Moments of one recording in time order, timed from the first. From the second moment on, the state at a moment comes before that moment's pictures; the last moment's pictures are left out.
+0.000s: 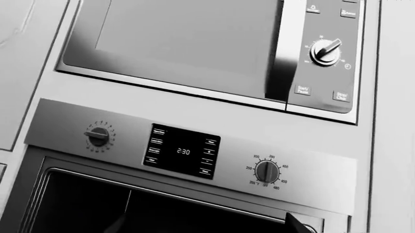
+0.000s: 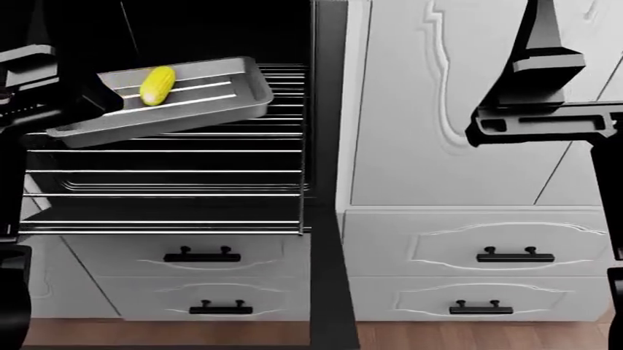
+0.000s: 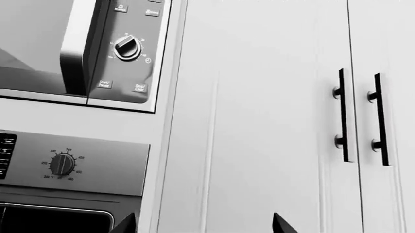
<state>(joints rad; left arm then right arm) -0.80 -0.31 -0.41 0.99 -1.05 -1.22 -0.69 1.08 0.58 0.15 -0.99 1.57 1.26 1.17</state>
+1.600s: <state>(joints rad) -0.73 -0.36 -0.34 0.97 -1.09 -1.10 -0.76 0.99 0.60 0.14 -1.00 1.50 1.18 1.12</state>
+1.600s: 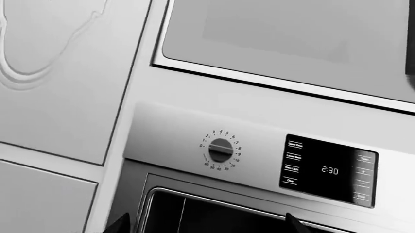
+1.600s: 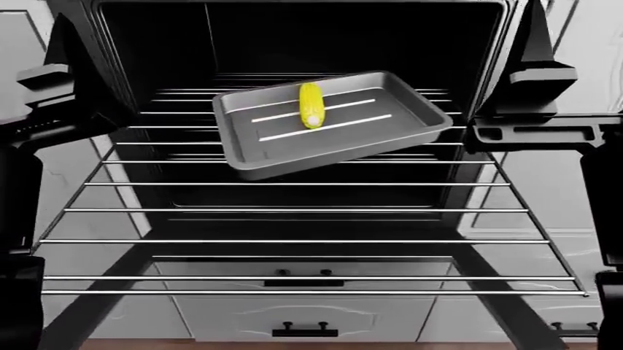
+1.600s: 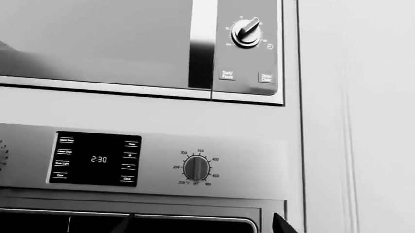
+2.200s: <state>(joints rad) -0.72 -0.38 -0.33 0.97 -1.12 -1.07 -0.79 0.97 0.58 0.07 -0.94 1.45 1.18 1.05</state>
